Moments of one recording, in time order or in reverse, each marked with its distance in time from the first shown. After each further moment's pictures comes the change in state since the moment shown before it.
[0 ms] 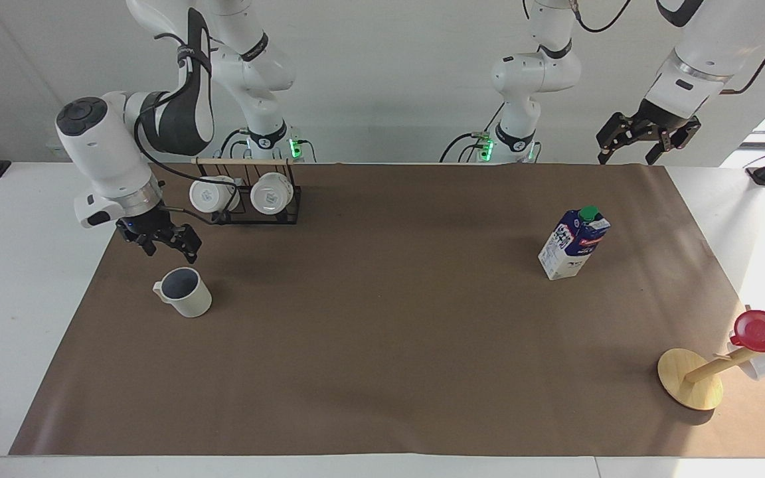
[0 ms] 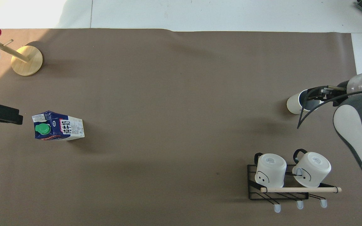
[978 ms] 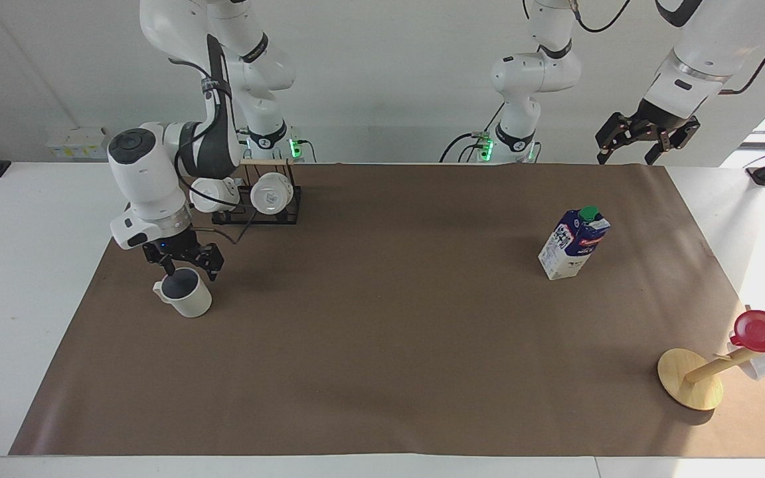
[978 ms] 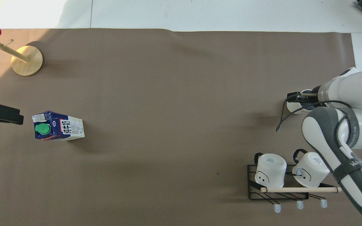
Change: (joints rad) left arm 0.000 0.000 -0.003 0.000 0.000 0.000 0.000; right arm 0.069 0.051 0.007 -0.091 -0.063 0.193 0.000
